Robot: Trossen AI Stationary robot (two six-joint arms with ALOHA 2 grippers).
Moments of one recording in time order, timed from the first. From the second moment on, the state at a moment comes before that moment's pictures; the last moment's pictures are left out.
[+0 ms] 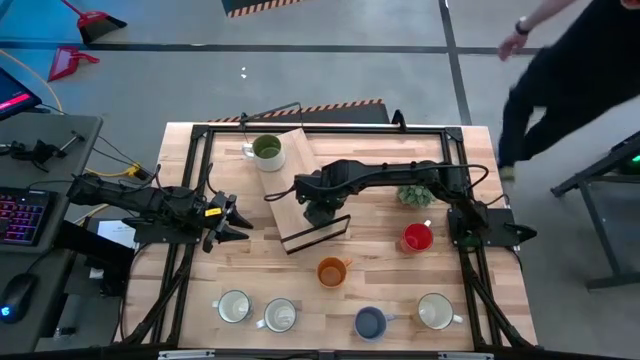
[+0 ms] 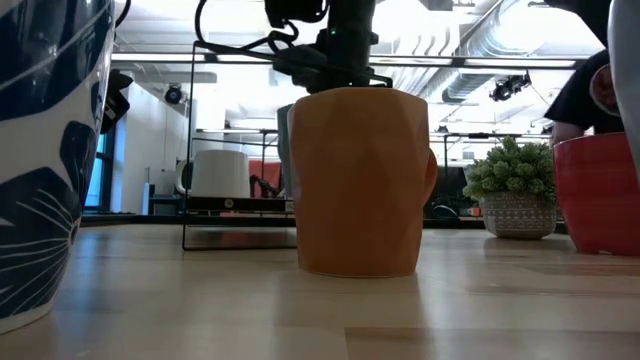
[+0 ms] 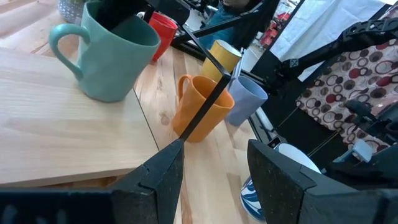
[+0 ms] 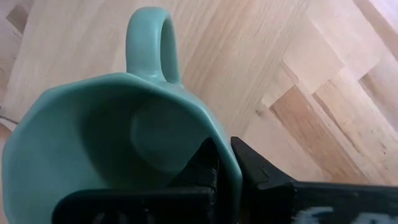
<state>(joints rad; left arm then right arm) -0.20 0.24 0.15 -0.11 0.07 -0.49 -0.03 2.15 2.01 -1.26 0.11 0.71</state>
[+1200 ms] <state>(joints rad) -0.20 0.24 0.15 -0.11 0.07 -0.49 -0.02 2.16 2.26 -1.43 0.14 0.64</state>
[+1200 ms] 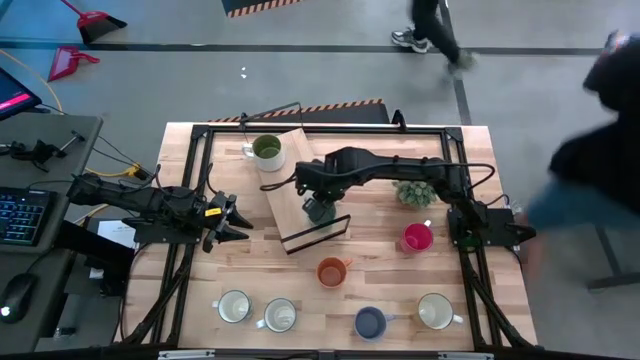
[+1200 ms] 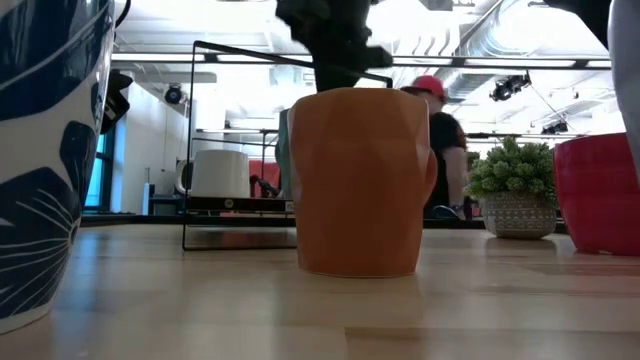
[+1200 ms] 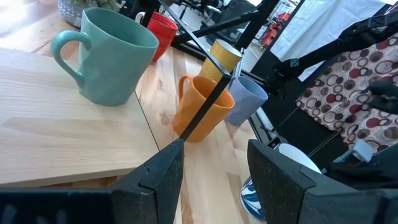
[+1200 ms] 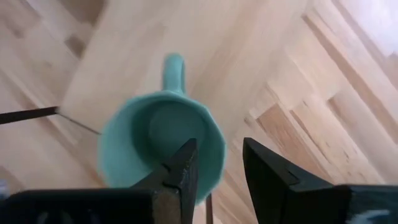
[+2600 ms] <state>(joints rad) -0.20 0.24 0.15 -0.11 0.07 -0.44 0.05 2.17 2.16 -1.03 -0.03 0.65</state>
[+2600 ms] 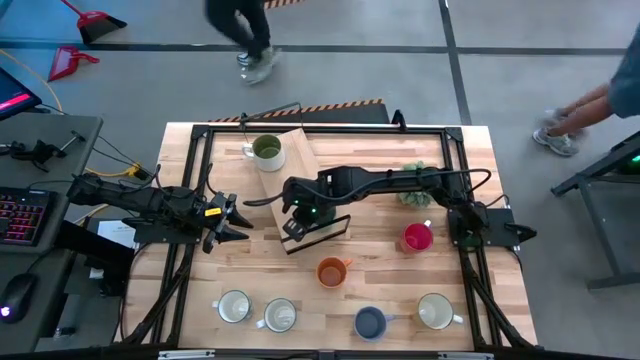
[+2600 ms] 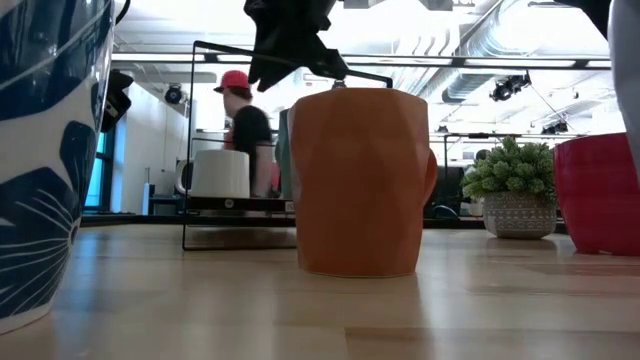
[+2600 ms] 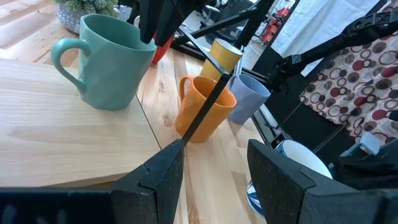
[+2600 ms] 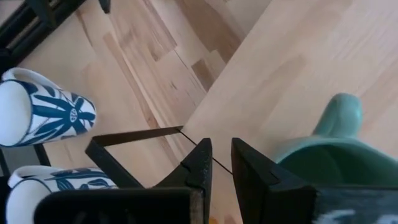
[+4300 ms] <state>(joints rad) -0.20 0.24 0.15 -0.11 0.07 -0.46 0.06 2.19 2.16 -1.20 0.00 0.71</state>
